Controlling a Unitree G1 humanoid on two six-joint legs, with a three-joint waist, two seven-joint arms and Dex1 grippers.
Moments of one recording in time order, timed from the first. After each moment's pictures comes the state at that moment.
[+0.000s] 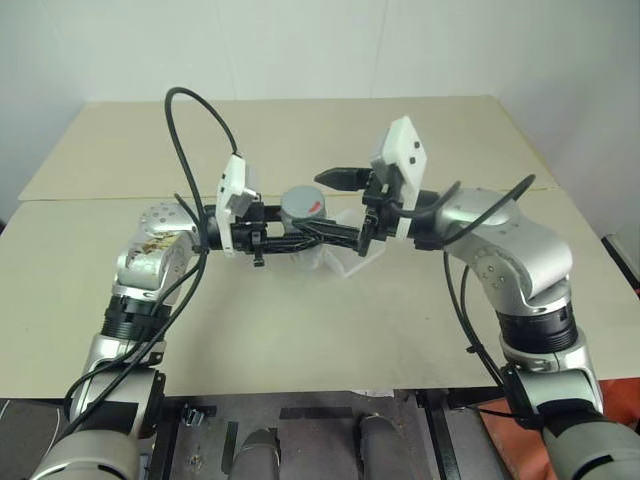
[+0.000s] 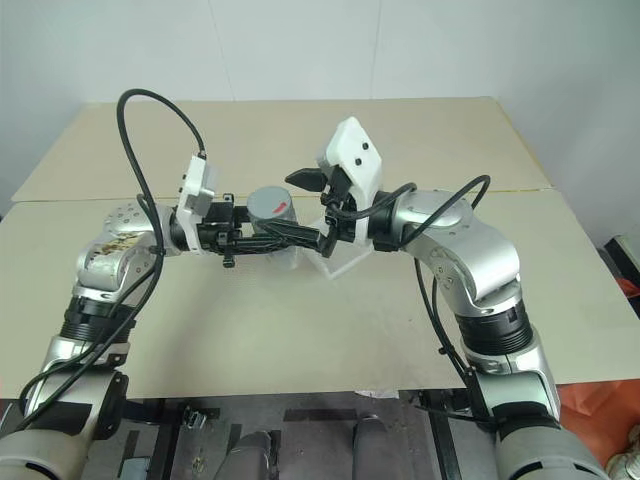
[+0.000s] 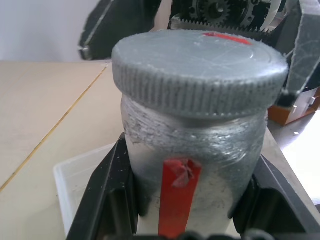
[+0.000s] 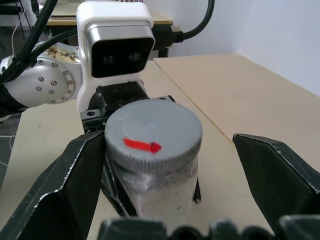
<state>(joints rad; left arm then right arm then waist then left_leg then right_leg) -0.76 0.55 -0.04 0.16 -0.48 0.36 -1.30 -0.84 -0.49 0.14 -0.28 0.55 0.75 0.73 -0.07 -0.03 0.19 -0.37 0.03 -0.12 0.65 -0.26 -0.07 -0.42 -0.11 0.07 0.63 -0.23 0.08</state>
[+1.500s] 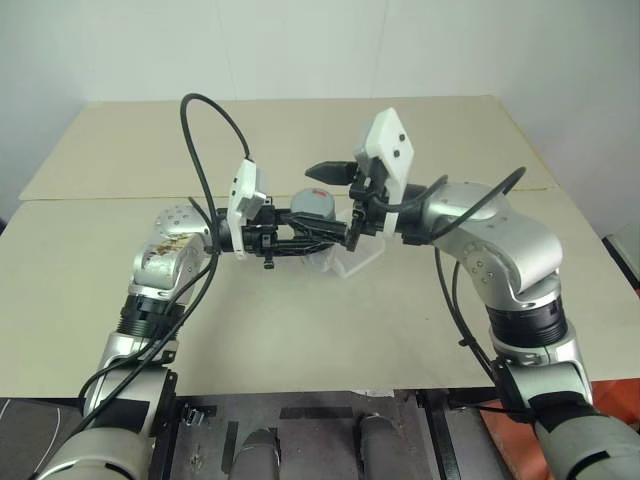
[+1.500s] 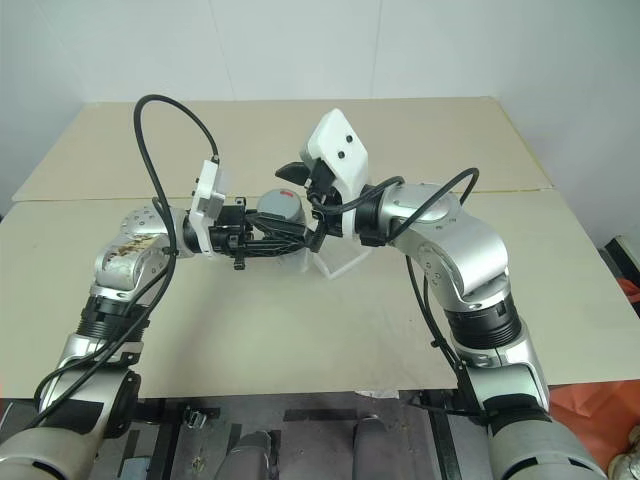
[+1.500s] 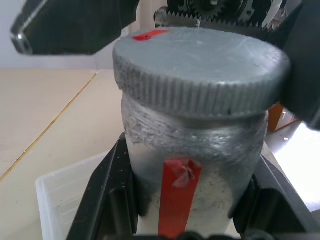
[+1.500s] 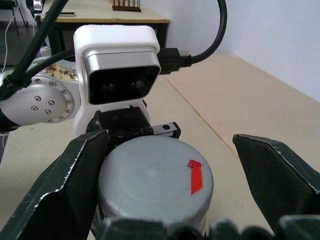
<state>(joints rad) -0.78 0.49 -0.06 0.21 -0.47 0.33 -1.32 -0.89 -0.43 0.17 -0.28 0.49 0.78 0.70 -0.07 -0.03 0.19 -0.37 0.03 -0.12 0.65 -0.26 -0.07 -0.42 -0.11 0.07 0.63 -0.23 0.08</state>
